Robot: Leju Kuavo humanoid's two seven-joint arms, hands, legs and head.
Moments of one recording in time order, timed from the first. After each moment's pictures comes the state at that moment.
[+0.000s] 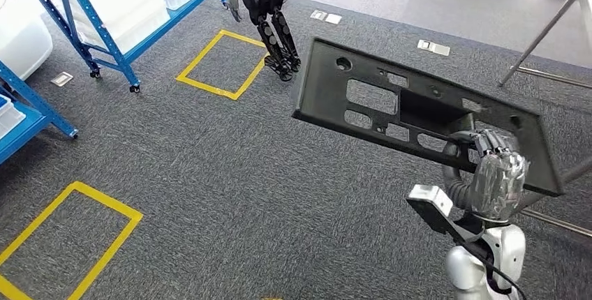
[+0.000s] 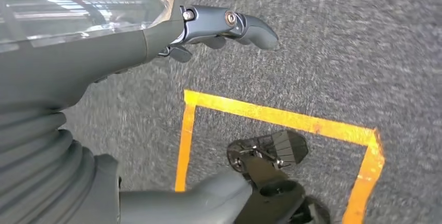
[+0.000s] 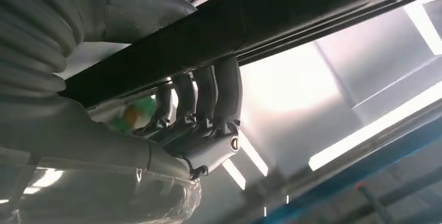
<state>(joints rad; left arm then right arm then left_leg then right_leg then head) -0.04 -0.10 0.32 -0.18 -0.28 0.12 -0.22 -0.13 -0.11 0.32 -1.58 1.09 -0.60 -0.28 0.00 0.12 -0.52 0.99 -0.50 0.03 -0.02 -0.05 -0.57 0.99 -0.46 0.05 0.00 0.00</state>
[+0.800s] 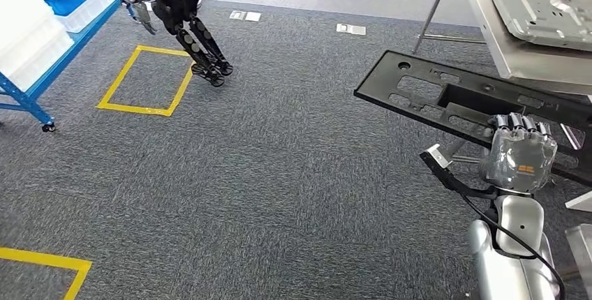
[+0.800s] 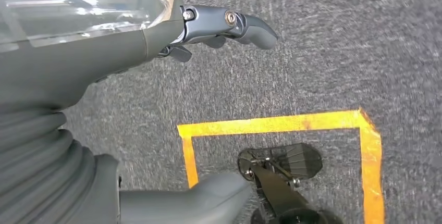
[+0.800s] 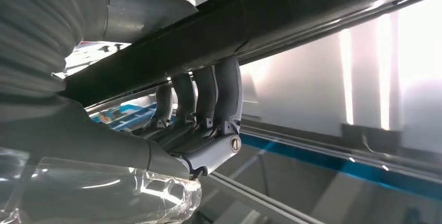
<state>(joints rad) -0.04 -0.06 0.32 -0.18 -0.30 0.06 -0.22 -0.30 -0.21 0.23 -1.28 1.57 -0.64 0.04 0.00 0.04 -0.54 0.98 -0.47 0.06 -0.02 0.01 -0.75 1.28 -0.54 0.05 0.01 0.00</state>
